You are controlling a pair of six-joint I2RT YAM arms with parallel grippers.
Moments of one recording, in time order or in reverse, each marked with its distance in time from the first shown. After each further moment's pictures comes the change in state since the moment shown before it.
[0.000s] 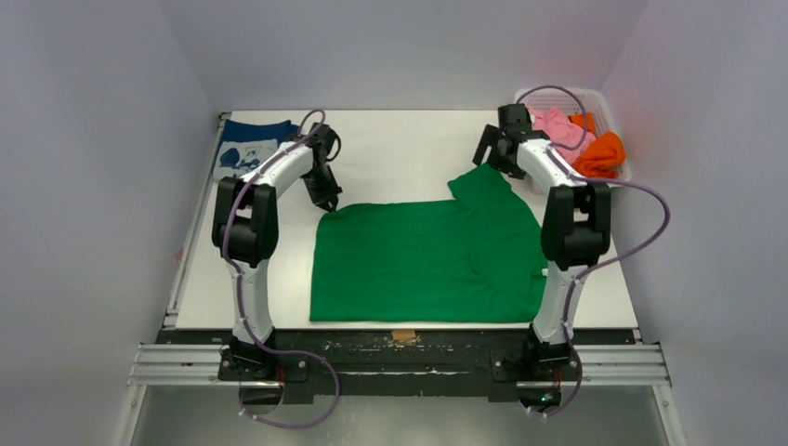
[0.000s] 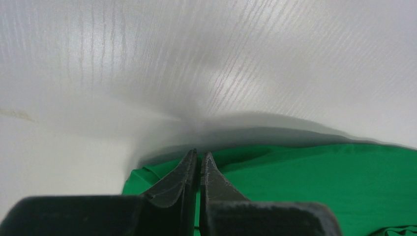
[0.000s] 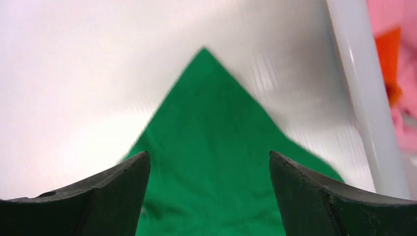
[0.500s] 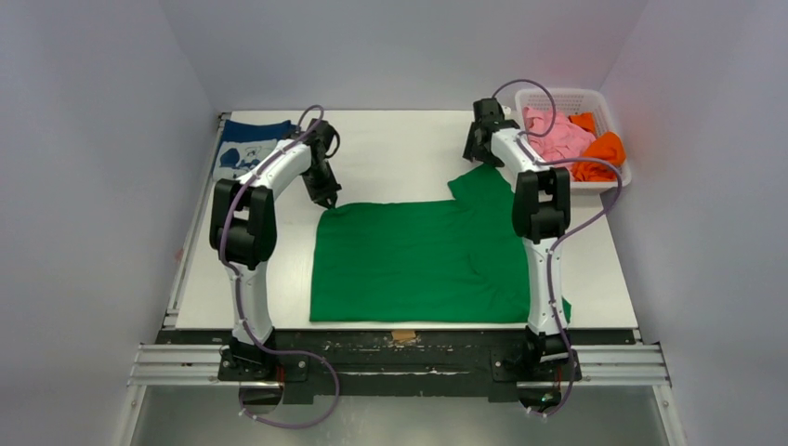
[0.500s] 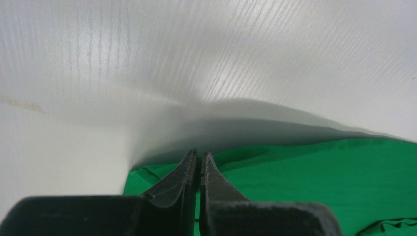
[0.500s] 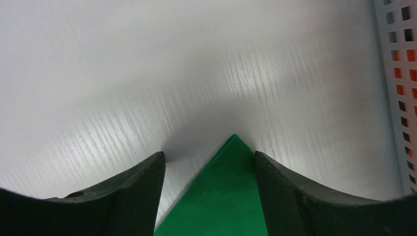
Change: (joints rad) left arm 0.000 -0.032 0.019 -0.021 -0.004 0.006; right arm 0.050 0.490 0.549 -0.117 0.157 -0.055
